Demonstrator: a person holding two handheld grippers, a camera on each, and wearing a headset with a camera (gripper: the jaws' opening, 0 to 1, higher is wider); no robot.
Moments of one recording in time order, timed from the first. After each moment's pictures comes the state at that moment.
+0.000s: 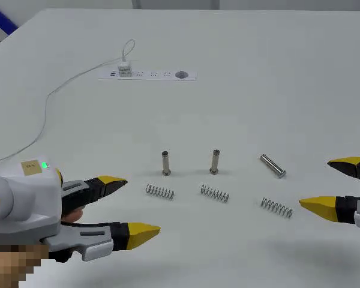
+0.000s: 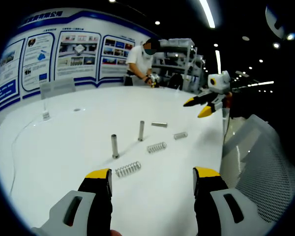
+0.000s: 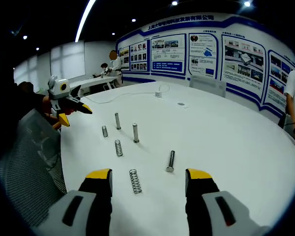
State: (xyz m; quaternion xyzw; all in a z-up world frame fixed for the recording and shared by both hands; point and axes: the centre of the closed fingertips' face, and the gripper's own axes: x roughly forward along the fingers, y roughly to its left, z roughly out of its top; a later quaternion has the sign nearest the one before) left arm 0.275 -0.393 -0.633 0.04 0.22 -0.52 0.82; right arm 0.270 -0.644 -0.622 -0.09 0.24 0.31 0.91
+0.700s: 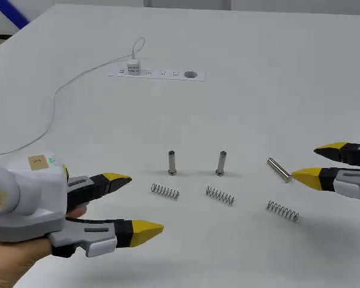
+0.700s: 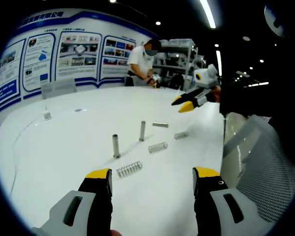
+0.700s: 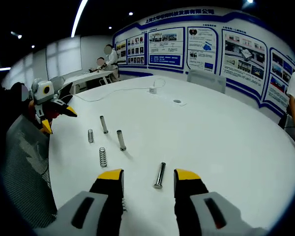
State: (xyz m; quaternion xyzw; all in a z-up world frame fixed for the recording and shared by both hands) left arm 0.275 -0.391 -0.633 0.04 0.21 -0.52 0.83; right arm 0.327 -0.638 -0.627 -0.10 0.28 0.30 0.91
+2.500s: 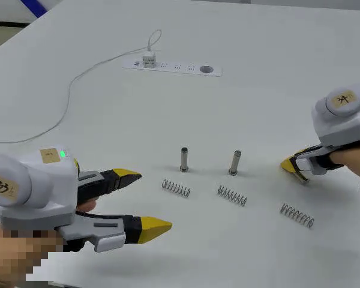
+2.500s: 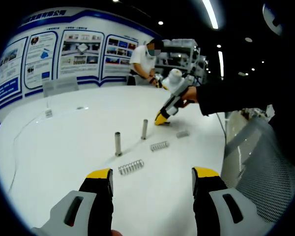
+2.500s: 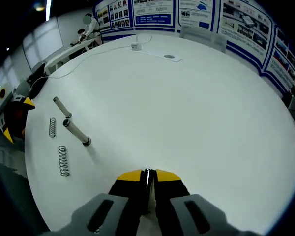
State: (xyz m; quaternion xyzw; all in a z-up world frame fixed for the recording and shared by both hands) left arm 0.278 -0.390 -0.636 0.04 0.22 -0.51 0.83; right arm 0.386 -0.633 -0.705 -0.11 0.45 0.24 0.85
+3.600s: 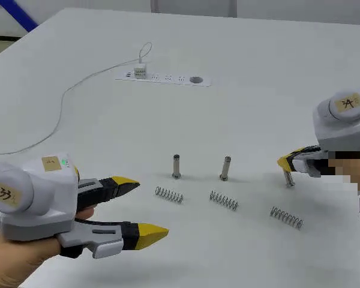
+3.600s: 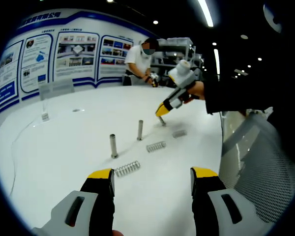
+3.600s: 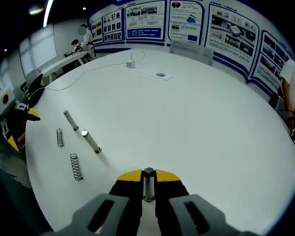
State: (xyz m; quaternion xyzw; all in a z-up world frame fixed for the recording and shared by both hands) left arm 0.274 -0.394 -0.636 0.05 0.21 -0.53 0.82; right arm 0.368 -0.634 -0.664 -0.11 0.39 0.20 0.89
